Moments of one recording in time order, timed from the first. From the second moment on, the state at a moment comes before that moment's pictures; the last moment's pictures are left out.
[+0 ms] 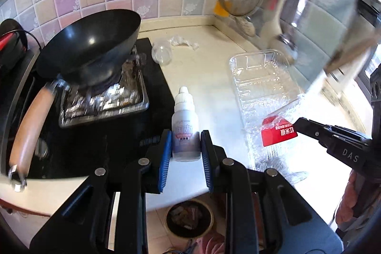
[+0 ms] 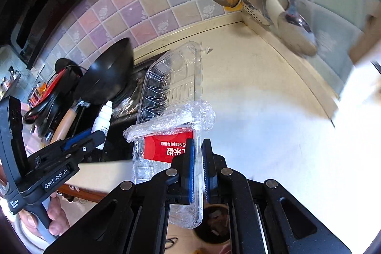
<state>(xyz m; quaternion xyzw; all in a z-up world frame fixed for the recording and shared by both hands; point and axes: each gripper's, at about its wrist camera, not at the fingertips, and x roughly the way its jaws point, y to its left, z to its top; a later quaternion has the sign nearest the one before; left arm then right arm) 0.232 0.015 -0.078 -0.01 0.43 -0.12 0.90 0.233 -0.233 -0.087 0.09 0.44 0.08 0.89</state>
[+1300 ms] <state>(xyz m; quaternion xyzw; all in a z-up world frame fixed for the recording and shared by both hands) 0.094 0.008 -0.574 0.07 0.58 -0.10 0.80 0.056 -0.199 -0.626 0.10 0.58 -0.07 0.80</state>
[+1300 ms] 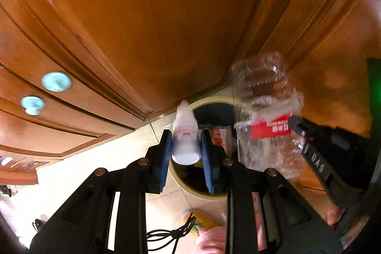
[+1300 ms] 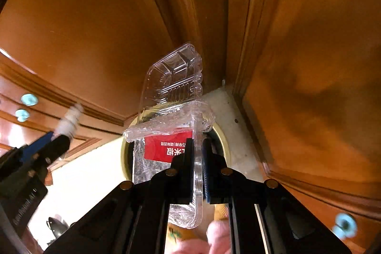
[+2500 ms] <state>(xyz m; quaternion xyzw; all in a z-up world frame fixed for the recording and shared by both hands) 0.072 0.061 -0.397 0.01 0.61 -0.06 0.79 0.036 -0.174 -0.432 0.03 0.62 -0.01 0.78</state>
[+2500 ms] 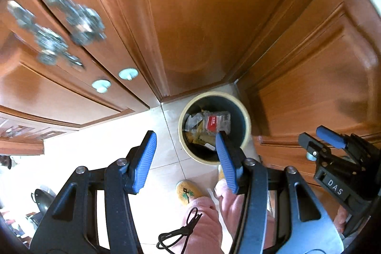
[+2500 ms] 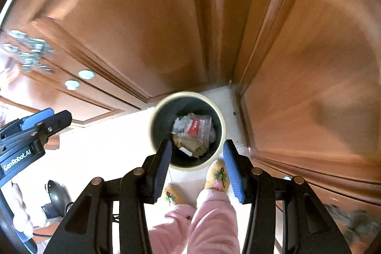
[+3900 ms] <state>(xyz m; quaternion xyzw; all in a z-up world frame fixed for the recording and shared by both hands) 0.244 0.022 -0.014 0.05 0.40 -0.08 0.91 0.225 -0.173 0.005 0.00 0.41 0.03 0.91</state>
